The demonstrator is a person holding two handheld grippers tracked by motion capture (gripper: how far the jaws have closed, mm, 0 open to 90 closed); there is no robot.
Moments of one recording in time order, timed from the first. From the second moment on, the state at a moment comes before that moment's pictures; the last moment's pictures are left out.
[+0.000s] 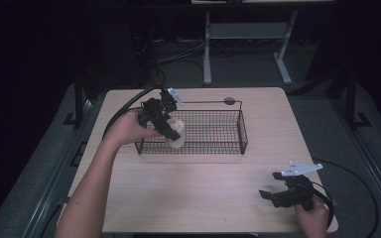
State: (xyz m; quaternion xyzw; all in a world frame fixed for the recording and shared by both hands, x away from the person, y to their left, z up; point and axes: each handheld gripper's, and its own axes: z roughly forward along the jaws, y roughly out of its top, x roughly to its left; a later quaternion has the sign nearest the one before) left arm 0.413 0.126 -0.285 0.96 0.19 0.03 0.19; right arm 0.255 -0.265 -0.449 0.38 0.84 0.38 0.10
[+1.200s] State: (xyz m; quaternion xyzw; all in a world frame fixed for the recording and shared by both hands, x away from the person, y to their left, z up) left arm 0.458 0.117 -0.312 0.95 0.23 0.03 0.19; right arm 0.255 -0.266 -0.450 0.38 0.84 0.38 0.09
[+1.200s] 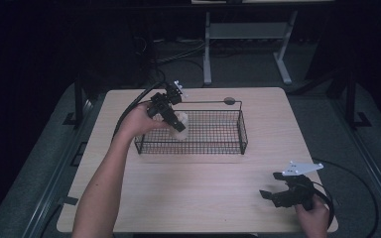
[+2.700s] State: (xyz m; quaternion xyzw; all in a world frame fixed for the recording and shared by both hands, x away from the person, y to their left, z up) left arm 0.489 0.108 -0.368 0.95 0.27 0.01 0.16; right arm 0.257 -0.268 -0.450 0.38 0.84 0.38 0.10
